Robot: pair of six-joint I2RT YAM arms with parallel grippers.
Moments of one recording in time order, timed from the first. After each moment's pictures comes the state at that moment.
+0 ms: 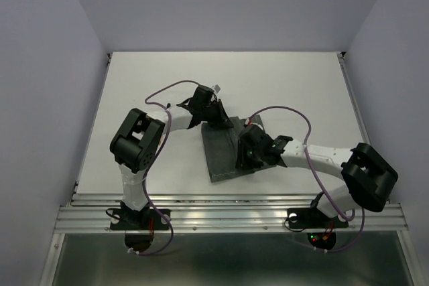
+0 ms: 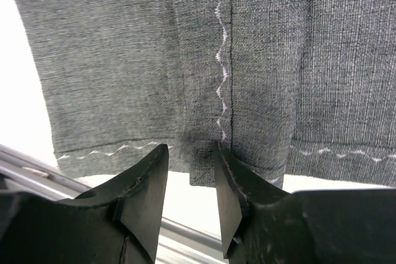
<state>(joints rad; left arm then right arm) -0.57 1.91 1.12 0.02 0.42 -0.82 0.87 1.46 0.77 -0.34 0.05 0.80</state>
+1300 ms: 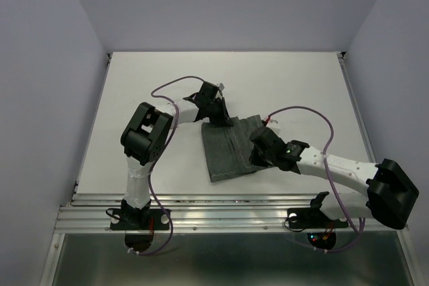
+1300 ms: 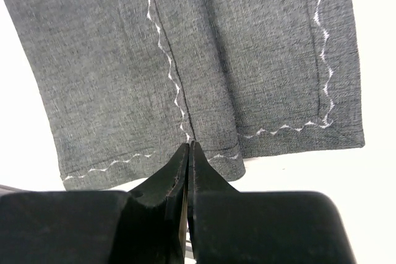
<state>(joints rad) -0.56 2.04 1.30 -0.12 0.36 -0.72 0.87 1.26 0.70 -0.40 0.26 0.93</state>
